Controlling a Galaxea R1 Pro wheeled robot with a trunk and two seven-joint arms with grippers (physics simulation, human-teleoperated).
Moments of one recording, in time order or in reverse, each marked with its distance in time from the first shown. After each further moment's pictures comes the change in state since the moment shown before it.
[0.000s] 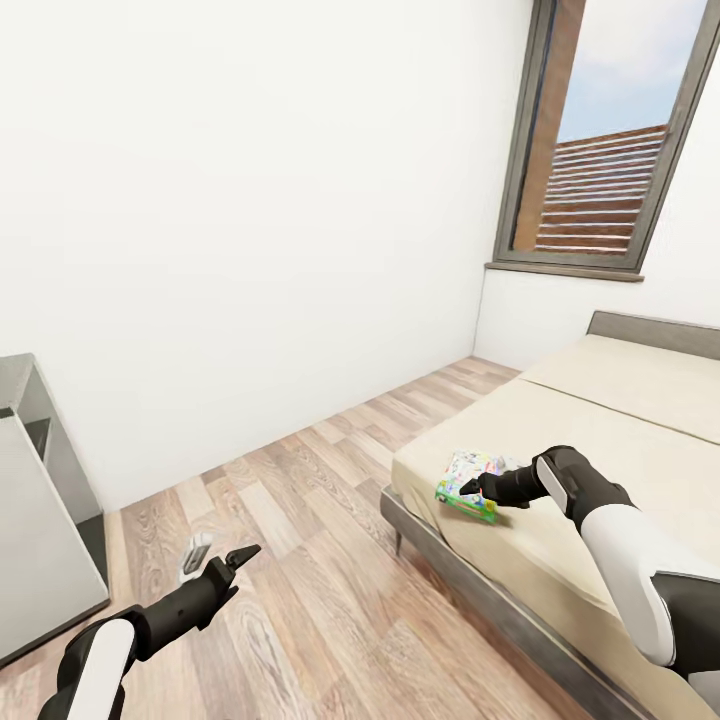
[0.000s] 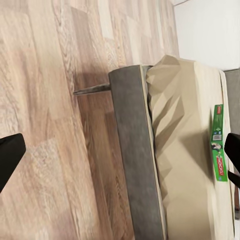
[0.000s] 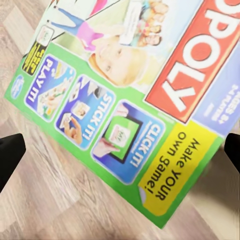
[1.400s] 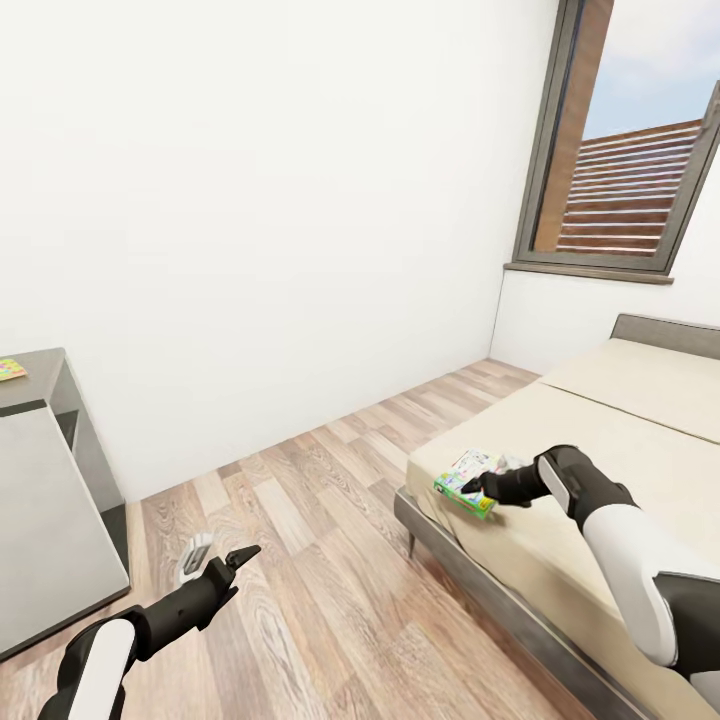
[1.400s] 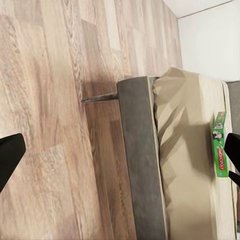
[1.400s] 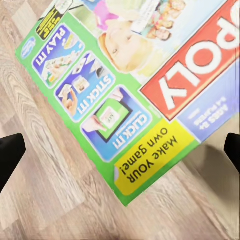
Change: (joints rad) left arm -0.001 0.000 0.000 0.003 -0.004 -0.002 0.001; right arm 0.000 -0.005 -0.001 -0.008 0.000 0.001 0.001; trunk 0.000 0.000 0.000
